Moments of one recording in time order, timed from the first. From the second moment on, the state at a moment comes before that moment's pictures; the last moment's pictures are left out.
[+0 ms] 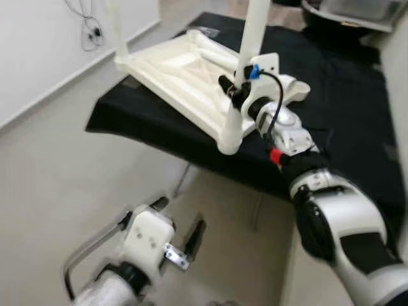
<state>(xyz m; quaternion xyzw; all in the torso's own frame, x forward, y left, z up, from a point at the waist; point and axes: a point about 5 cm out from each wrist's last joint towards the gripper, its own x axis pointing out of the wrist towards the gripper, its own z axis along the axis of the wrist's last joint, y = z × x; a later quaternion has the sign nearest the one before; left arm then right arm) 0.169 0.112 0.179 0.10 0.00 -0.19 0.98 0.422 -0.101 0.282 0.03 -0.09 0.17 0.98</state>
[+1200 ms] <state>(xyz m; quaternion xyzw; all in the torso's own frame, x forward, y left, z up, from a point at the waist) 0.173 0.110 0.183 0.10 -0.02 -0.20 0.98 0.412 -0.106 0.279 0.07 -0.09 -0.25 0.96</state>
